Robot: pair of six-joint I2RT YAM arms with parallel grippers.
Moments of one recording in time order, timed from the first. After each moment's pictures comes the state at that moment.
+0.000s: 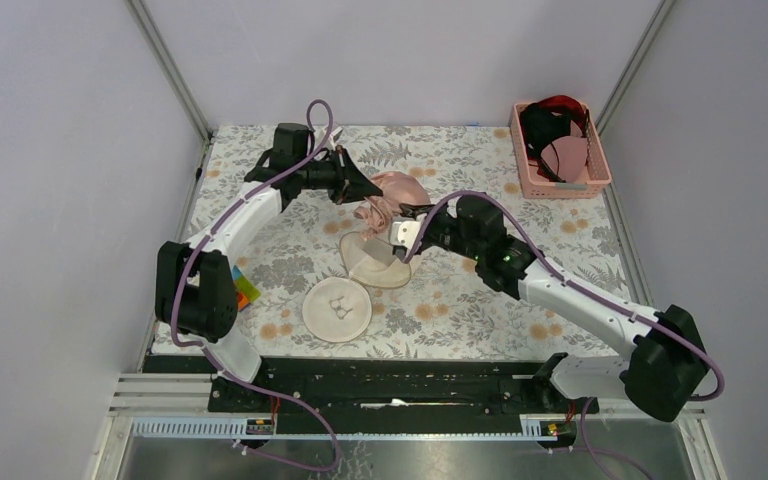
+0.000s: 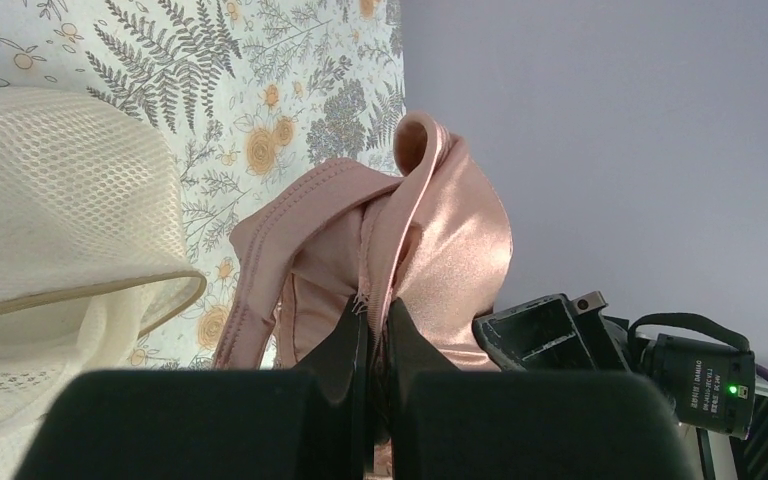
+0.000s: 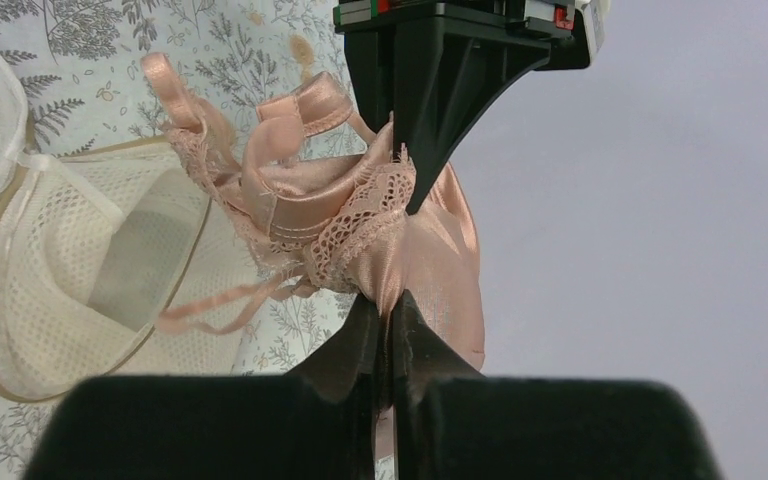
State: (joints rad) left arm -0.26 1.67 1.35 -0.27 0.92 -0.87; right arm 0.75 1.27 0.90 0.15 -0.25 -1.02
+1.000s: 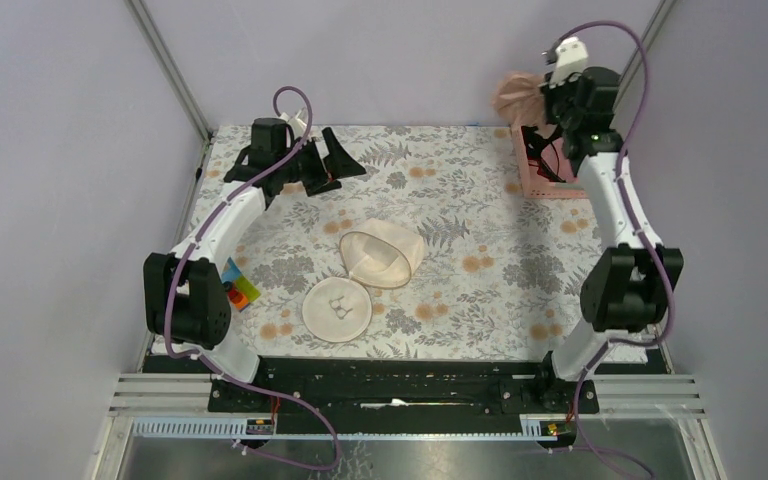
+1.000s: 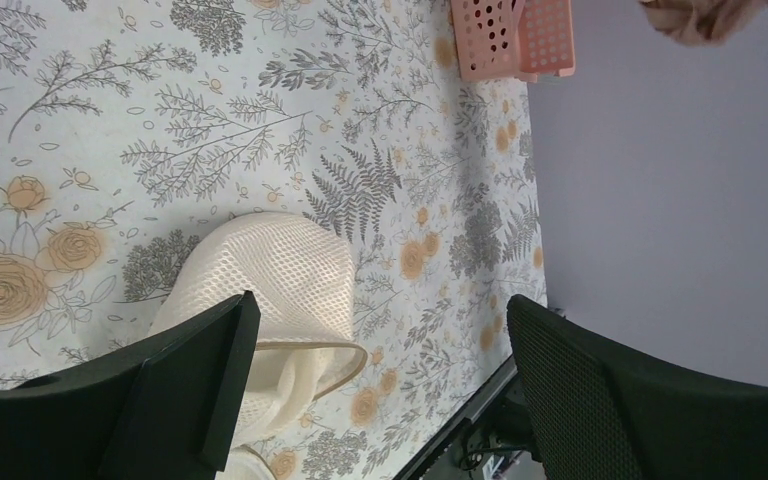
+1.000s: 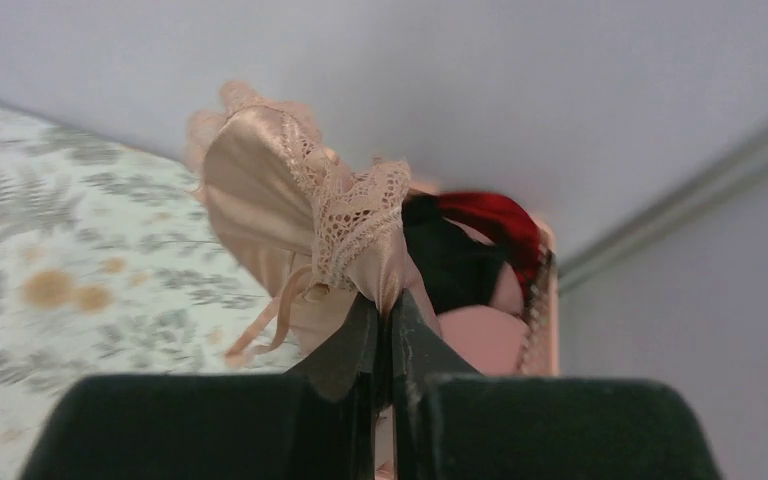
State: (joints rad) left arm -0.18 1.61 1.35 -0.30 0.64 -0.64; right arm 0.01 1.66 1.57 -0.10 -0.15 -0.33
